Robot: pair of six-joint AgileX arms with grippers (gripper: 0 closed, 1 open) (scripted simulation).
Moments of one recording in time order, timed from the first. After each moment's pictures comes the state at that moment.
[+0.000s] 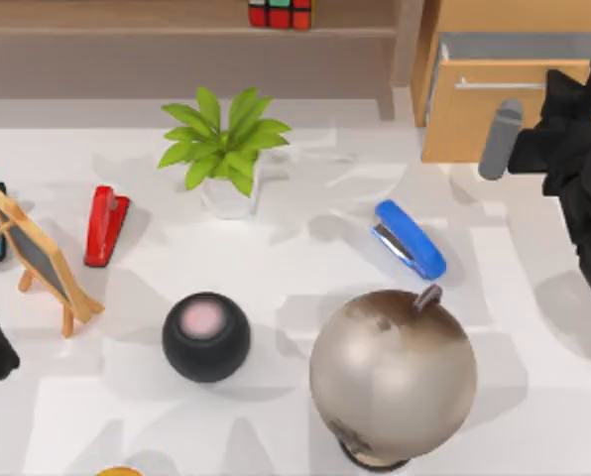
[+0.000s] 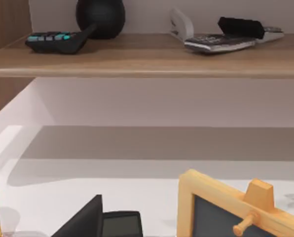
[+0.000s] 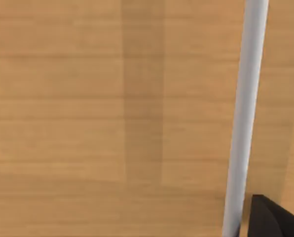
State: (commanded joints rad) left arm 0.00 0.00 0.00 0.00 0.00 0.00; right arm 0.20 2.17 0.83 1.35 0.23 -1.56
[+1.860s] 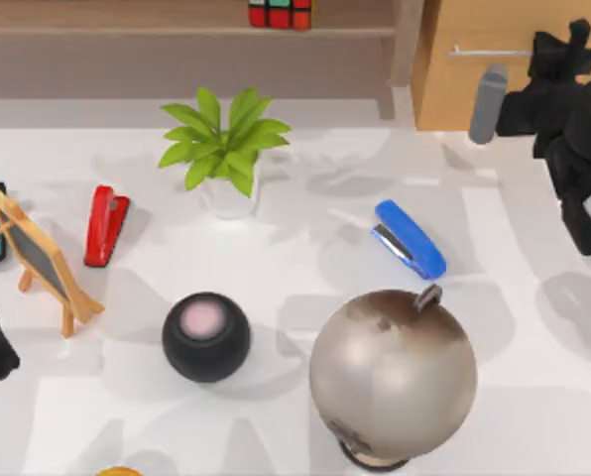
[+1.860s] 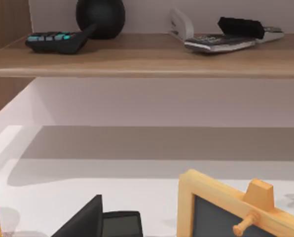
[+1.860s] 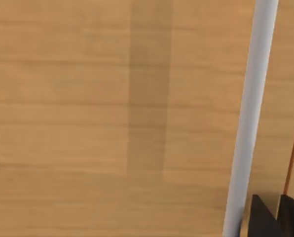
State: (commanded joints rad) left arm 0.00 0.00 0.00 0.00 0.00 0.00; right arm 0.17 2.30 1.12 1.19 0.19 -1.56
